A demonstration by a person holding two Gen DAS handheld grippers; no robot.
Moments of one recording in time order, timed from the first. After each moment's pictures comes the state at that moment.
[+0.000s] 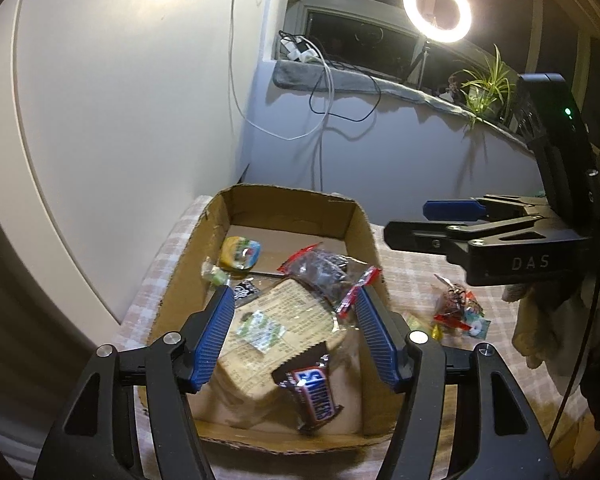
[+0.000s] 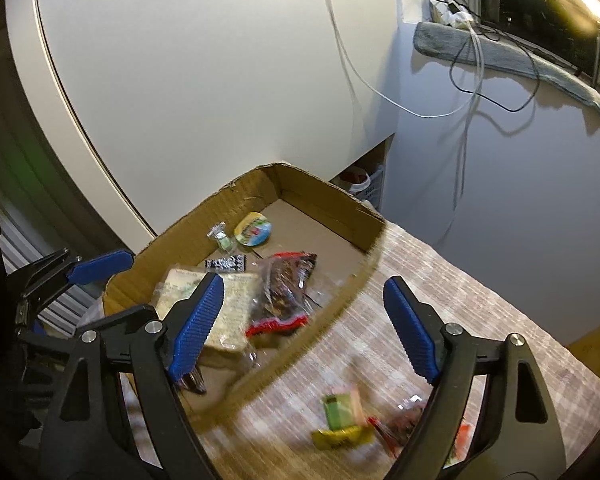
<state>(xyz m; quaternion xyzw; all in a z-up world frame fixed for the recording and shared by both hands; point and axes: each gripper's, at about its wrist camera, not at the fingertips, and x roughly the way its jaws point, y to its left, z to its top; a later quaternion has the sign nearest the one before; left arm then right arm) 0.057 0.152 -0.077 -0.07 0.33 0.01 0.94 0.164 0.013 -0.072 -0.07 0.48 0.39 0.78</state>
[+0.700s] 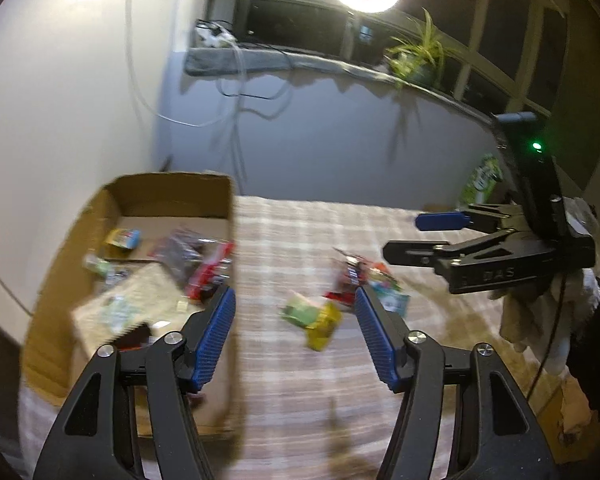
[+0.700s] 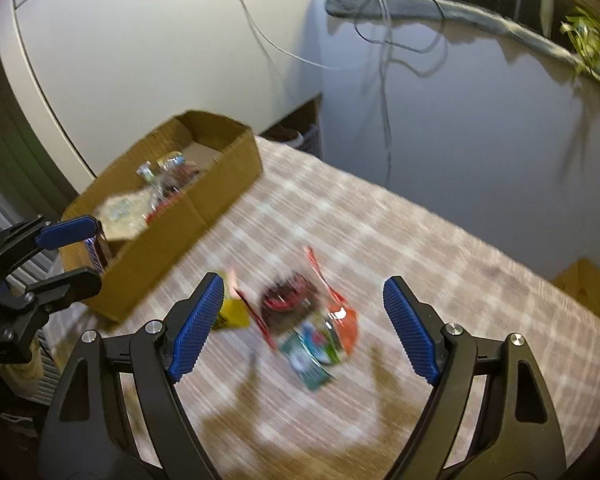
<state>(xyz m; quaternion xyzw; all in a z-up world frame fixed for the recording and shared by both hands) 0.062 0.054 -0.085 -0.05 0.36 -0.10 0.93 0.153 -0.125 -0.099 -0.07 0.52 0.32 0.79</state>
